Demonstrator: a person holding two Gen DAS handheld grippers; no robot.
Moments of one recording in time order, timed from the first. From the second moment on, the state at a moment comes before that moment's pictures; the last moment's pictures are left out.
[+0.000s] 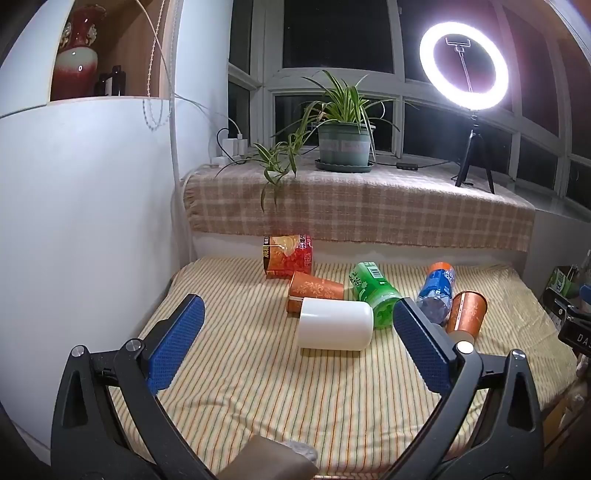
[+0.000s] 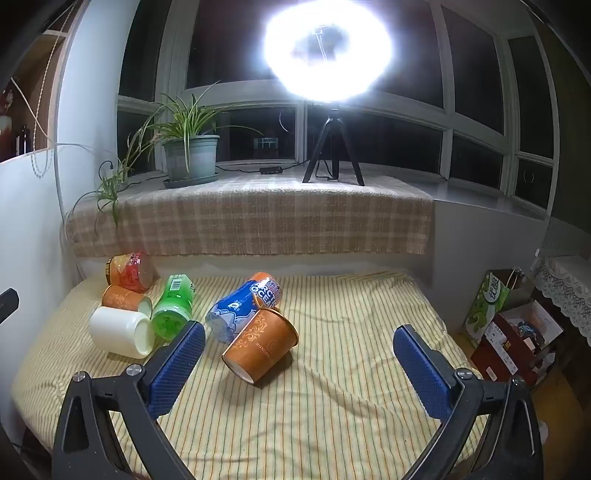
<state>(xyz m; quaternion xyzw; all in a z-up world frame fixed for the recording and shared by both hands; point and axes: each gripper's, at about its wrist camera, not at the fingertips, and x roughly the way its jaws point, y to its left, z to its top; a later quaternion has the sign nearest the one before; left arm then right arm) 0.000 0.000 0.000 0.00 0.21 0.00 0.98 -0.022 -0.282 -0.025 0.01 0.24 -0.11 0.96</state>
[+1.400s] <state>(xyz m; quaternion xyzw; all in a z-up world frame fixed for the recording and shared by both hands) 0.005 0.006 -0.012 -0.01 0.23 0.00 0.97 -0.013 -0.279 -0.032 0.01 0.25 -0.11 0.96</state>
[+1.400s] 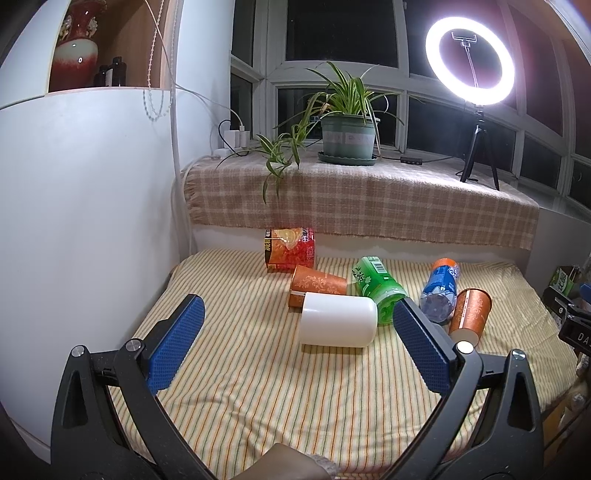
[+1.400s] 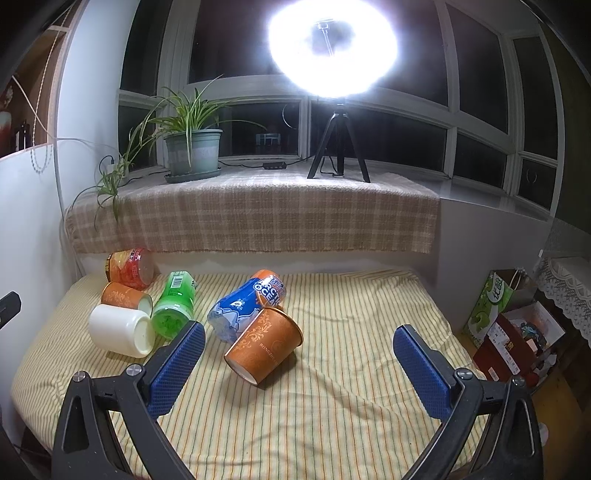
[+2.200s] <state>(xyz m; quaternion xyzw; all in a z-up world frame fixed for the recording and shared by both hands) 0.007 0.005 -0.016 -0.01 0.23 0.00 0.97 -0.012 -0.278 -0.035 0.01 0.25 -0.11 0.96</state>
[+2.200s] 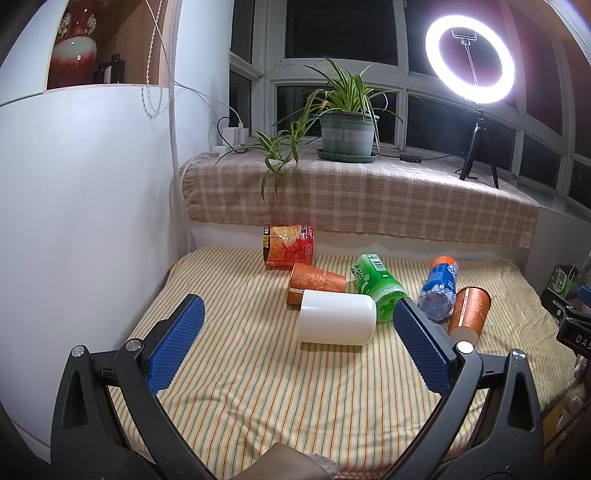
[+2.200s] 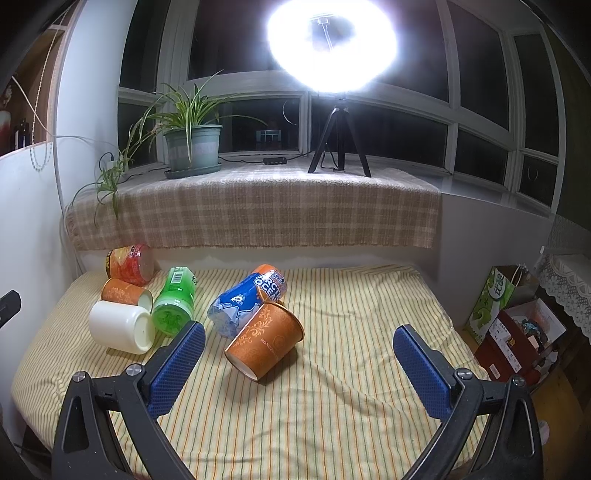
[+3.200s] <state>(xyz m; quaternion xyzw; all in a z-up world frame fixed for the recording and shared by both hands) 0.017 0.023 -0.032 -0.02 0.25 0.01 0.97 0.001 -0.275 -0.042 0.00 0.28 -0.10 0.96</state>
